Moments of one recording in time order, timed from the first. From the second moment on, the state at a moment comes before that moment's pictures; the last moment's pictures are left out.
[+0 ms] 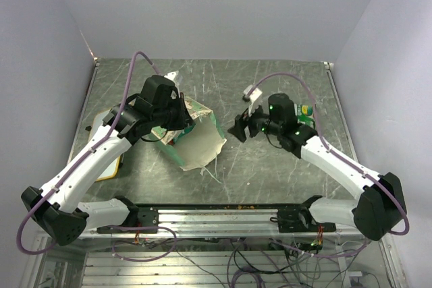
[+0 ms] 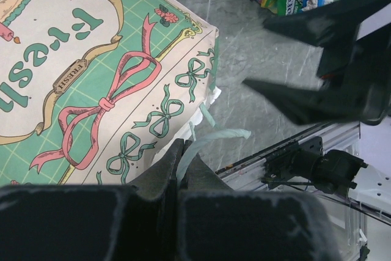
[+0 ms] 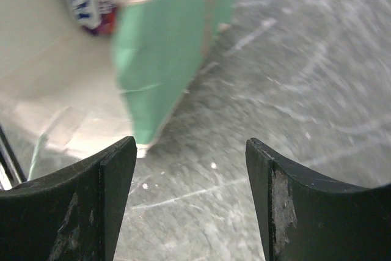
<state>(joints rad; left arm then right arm) -0.63 1.19 1.30 -0.80 0.07 -0.65 0.60 1.21 0.83 -0.05 -0.39 -0.14</state>
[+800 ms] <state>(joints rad) -0.63 1.06 1.27 -0.84 0.19 -0.60 1.02 1.15 0.61 0.22 -0.50 -0.79</state>
